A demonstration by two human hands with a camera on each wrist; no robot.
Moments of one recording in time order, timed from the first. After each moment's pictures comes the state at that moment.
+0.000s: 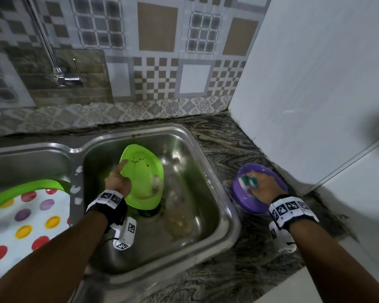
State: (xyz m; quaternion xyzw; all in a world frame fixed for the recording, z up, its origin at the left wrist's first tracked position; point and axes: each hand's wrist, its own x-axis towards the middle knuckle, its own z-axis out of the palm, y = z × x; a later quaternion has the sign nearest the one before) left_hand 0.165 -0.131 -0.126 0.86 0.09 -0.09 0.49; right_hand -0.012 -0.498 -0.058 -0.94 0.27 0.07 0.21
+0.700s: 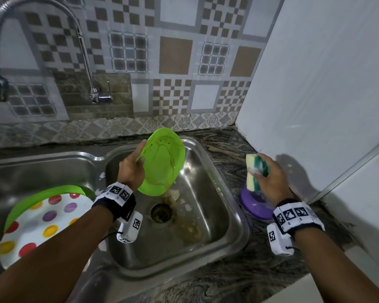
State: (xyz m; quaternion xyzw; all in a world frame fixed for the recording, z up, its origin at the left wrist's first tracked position) left_hand 0.159 -0.107 -0.053 0.87 -0.12 0.03 0.47; right_hand -0.016 -0.446 -0.007 -0.88 0.21 -0.23 0.37
